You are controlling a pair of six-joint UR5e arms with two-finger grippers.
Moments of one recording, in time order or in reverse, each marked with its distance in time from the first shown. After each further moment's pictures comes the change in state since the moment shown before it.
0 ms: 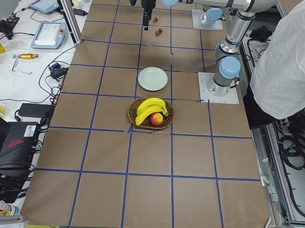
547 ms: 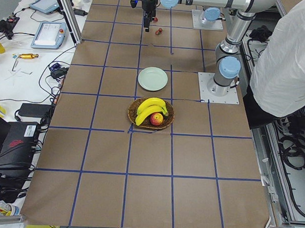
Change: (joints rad) left arm -0.005 -0.001 -0.019 0.001 0.000 -0.002; right arm -0.088 0.059 0.155 -0.193 -0.005 0.040
